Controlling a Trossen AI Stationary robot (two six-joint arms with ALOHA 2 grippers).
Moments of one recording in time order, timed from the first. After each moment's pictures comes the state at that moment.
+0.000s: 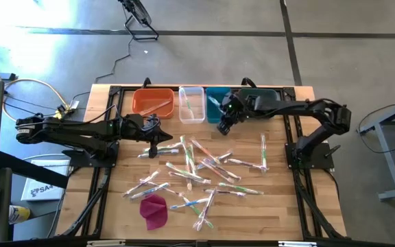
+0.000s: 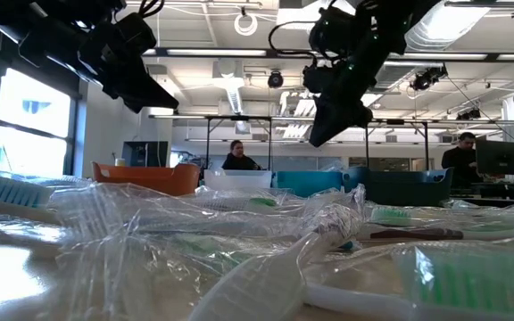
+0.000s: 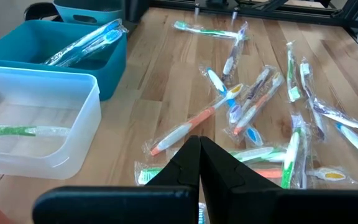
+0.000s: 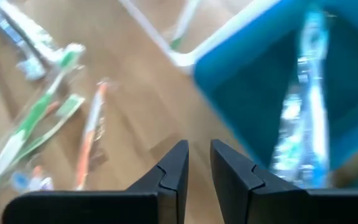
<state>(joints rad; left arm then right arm) 0.15 0.93 0.44 0.10 0.05 -0.03 -0.34 1.55 1.06 -0.45 0.00 0.32</state>
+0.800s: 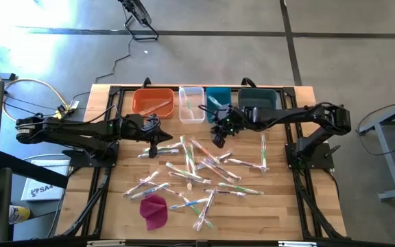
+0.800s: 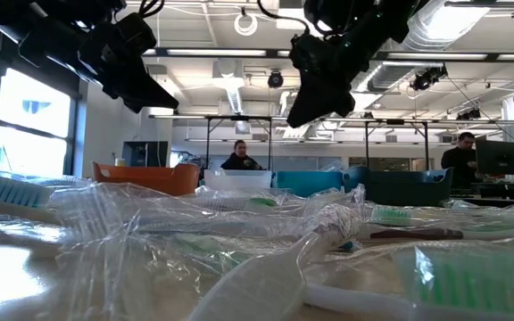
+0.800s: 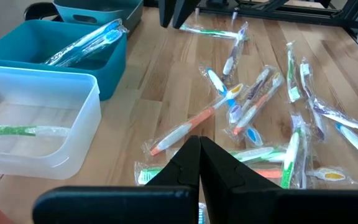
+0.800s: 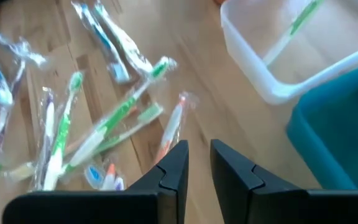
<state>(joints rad) 0.15 0.93 0.44 0.10 0.05 -0.03 -0.18 1.55 1.06 -0.31 0.00 0.31</state>
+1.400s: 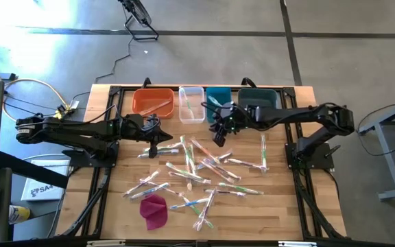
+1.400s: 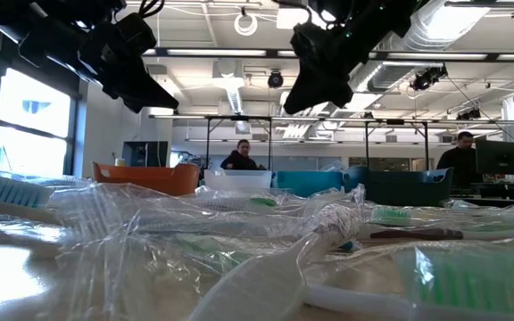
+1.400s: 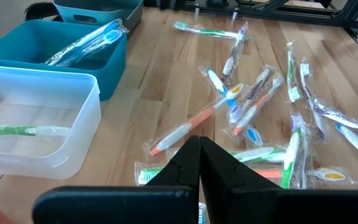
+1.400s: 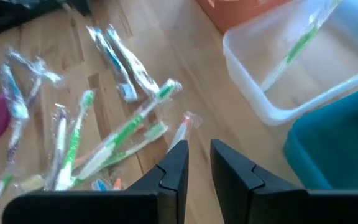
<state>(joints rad) 0.15 0.93 0.44 0.10 0.05 -0.04 -0.18 1.51 1.06 -0.28 0.01 0.28</state>
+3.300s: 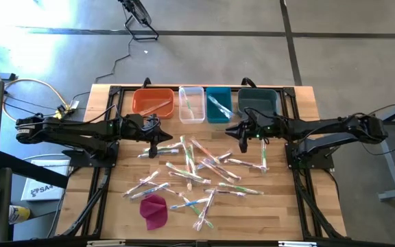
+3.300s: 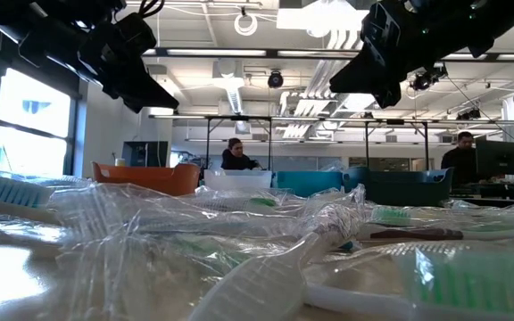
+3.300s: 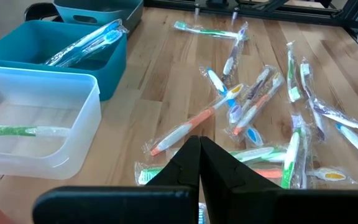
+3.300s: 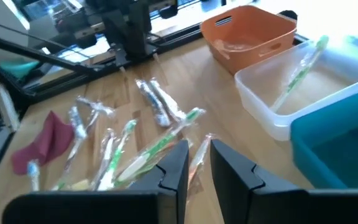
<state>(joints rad) 0.15 0.93 0.44 0.10 0.05 -0.03 -0.14 1.07 0.55 0.17 0.00 0.32</state>
